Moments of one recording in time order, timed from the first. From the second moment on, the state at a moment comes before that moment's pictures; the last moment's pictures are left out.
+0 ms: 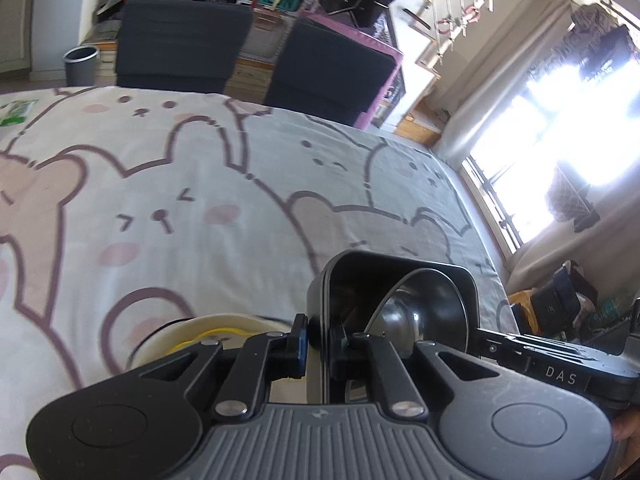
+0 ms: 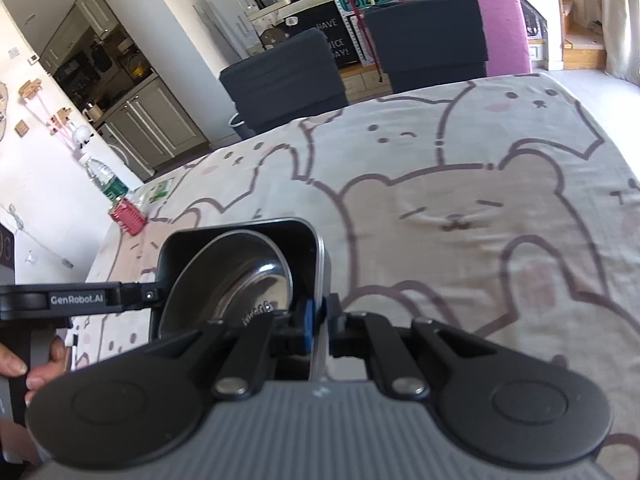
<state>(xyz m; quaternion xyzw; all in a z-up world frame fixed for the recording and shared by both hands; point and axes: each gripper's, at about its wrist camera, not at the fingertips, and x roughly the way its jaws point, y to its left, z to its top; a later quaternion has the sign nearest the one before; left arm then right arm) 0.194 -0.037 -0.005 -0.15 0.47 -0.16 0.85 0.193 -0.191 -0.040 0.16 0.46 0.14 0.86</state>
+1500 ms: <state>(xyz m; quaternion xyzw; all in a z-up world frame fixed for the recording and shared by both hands) 0.171 0.044 -0.068 -0.16 0.54 -0.13 0.82 0.209 -0.101 -0.098 0.10 0.56 0.17 0.80</state>
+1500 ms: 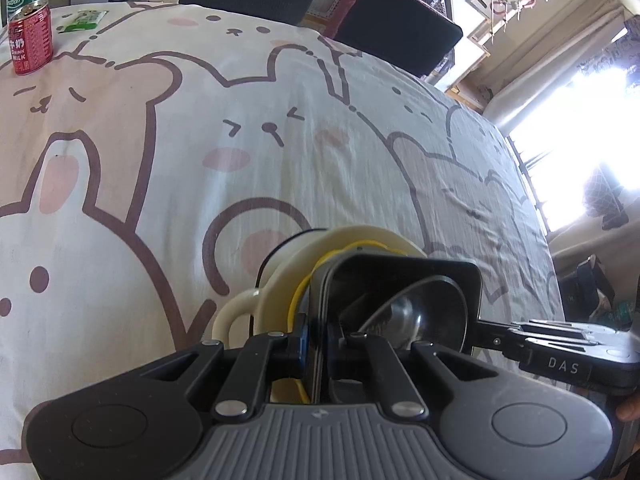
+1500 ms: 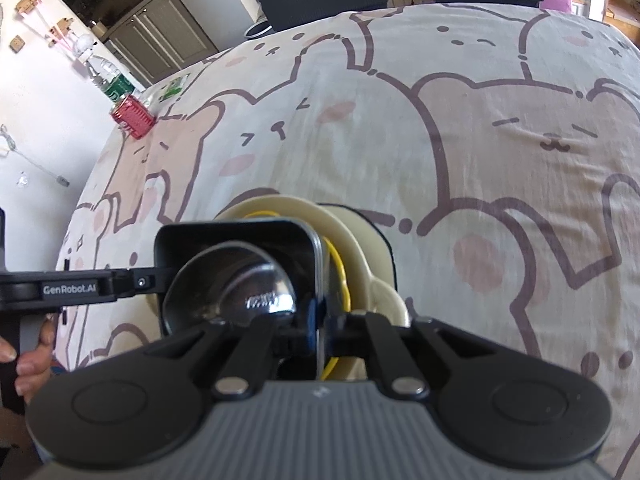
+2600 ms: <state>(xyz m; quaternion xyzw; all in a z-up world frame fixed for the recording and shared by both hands) 0.154 0.044 -0.059 -0.14 0.54 -0.14 0.82 0.188 -0.099 -0.090 0.07 0.55 0.20 0.81</state>
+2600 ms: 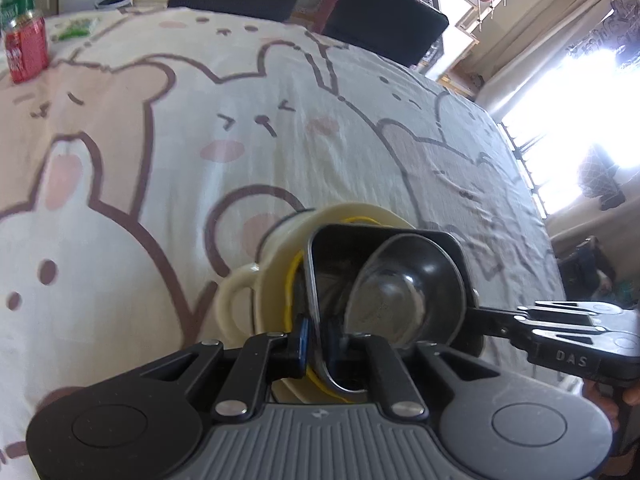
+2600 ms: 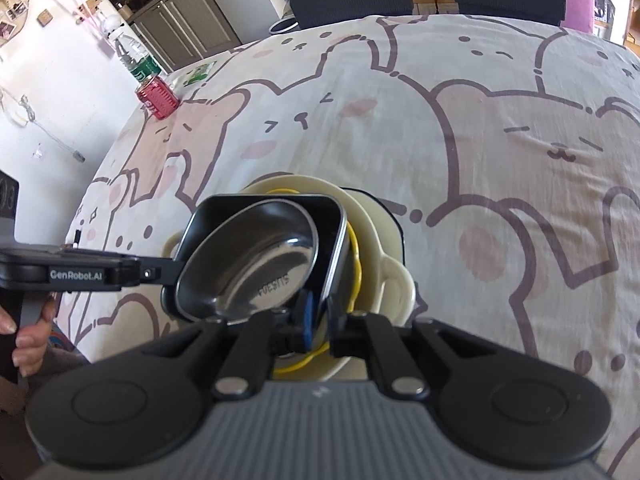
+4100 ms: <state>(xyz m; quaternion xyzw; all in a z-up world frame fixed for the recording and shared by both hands) -0.017 0.042 0.022 -0.04 0.30 -0.04 0.95 0.013 -0.111 -0.007 0.03 0.28 0.09 0.96</state>
